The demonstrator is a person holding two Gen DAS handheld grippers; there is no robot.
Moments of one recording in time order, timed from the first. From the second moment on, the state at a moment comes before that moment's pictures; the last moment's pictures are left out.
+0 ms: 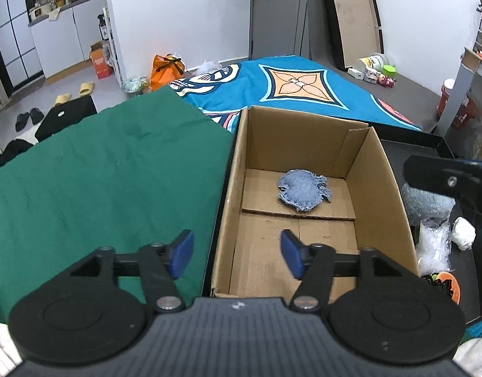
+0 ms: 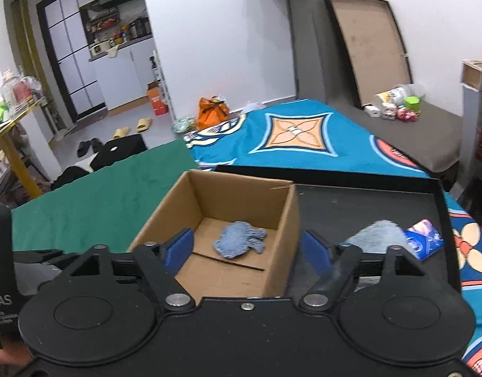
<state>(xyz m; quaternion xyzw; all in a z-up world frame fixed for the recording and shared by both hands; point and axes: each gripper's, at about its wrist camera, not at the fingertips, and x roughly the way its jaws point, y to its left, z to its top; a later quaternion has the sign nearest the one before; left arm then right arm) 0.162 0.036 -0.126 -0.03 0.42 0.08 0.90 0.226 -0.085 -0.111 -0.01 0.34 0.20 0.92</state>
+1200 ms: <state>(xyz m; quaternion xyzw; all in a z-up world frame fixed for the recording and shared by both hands) 0.201 -0.024 -0.132 0.09 0.43 0.12 0.89 0.289 -0.197 -0.183 0.12 0.42 0.09 0.90</state>
